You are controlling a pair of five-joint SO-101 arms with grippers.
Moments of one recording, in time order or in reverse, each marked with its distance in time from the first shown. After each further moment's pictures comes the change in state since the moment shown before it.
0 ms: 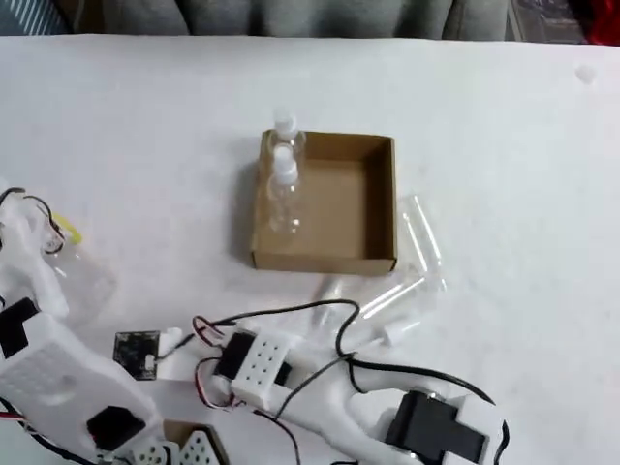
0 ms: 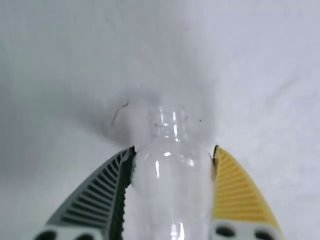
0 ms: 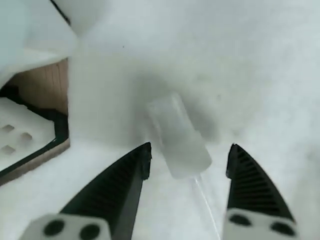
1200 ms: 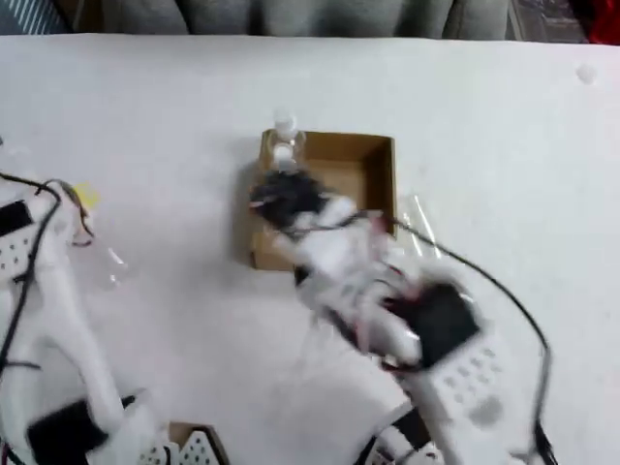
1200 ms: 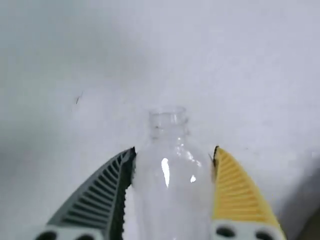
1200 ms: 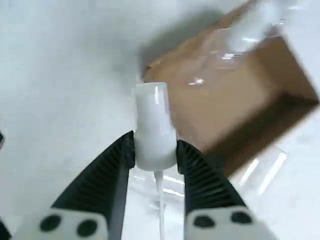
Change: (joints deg) left arm 10.3 -41.0 19.6 0.5 1.4; right arm 33.9 -41.3 -22.0 43.3 -7.0
